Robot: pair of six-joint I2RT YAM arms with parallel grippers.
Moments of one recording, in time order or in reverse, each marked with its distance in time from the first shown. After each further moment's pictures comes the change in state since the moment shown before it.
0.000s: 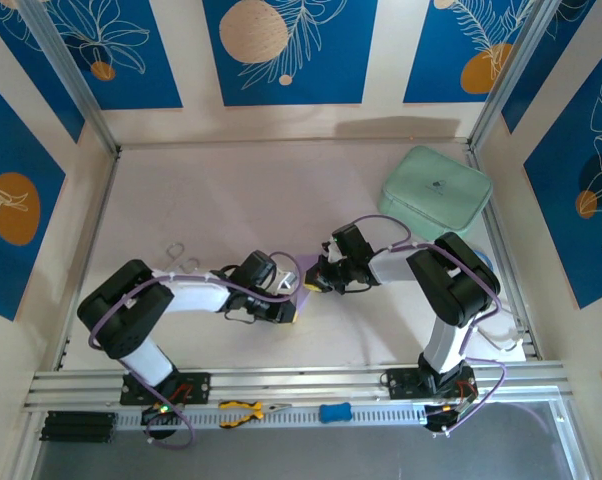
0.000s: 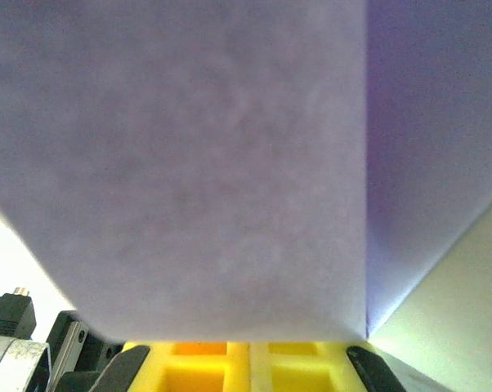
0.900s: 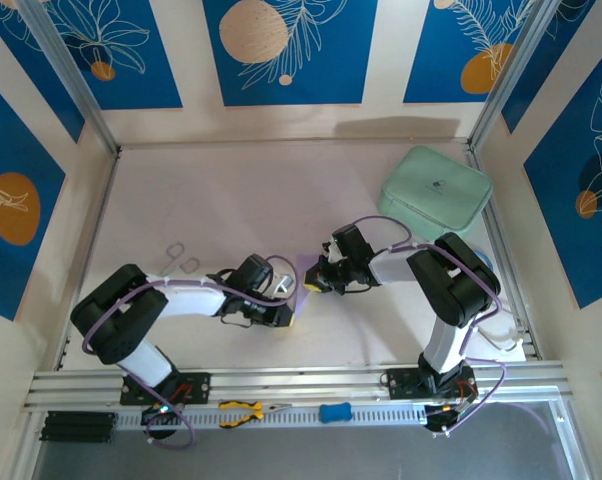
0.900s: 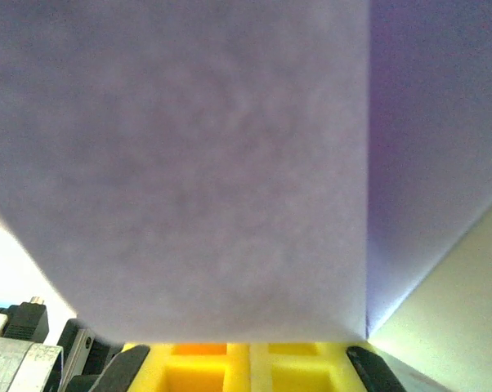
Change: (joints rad) left arm -0.005 -0.045 -0.042 -0.013 -0.002 -0.021; right arm 0.001 -0.002 -0.007 0.013 0.002 0.019
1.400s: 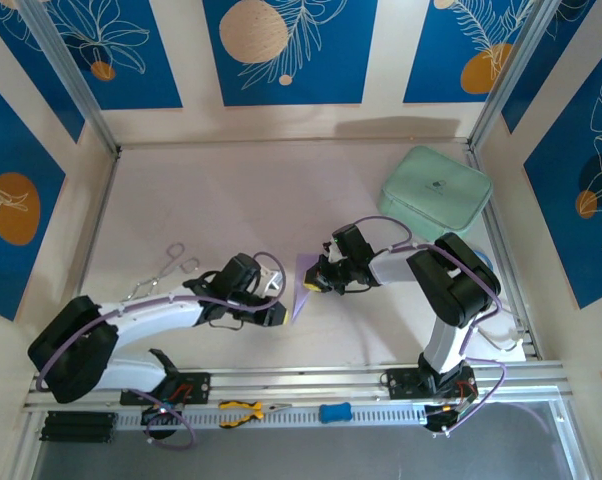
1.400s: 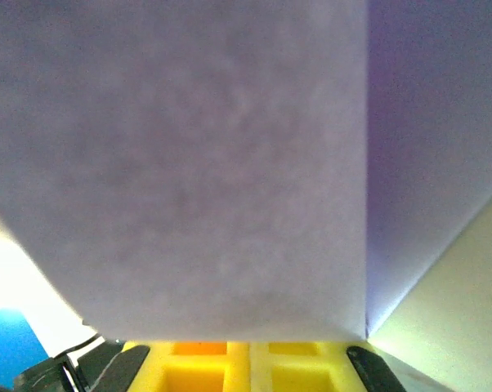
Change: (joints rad) left arm -0.011 -0.275 -0.028 -0.102 -0.059 -0.005; right arm 0.003 -0.003 -0.002 0.008 0.009 0.031
